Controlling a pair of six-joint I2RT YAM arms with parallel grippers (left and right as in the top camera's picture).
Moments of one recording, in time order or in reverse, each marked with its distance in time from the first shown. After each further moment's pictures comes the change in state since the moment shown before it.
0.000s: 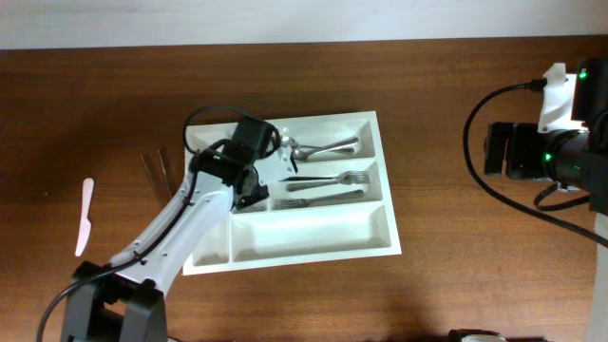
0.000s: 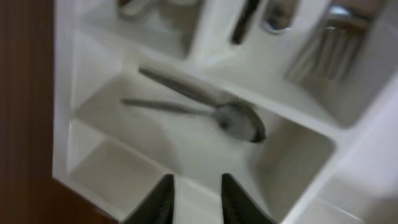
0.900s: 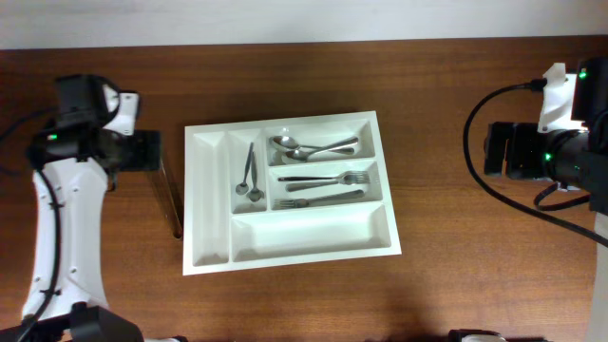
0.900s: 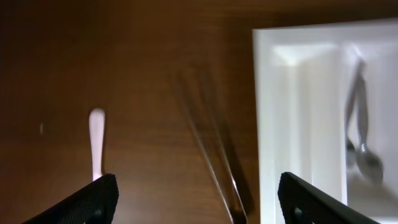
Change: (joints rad) left arm 0.627 -0.070 0.277 -0.258 0.167 -0.658; right arm 0.000 0.000 0.000 0.000 0.000 0.000
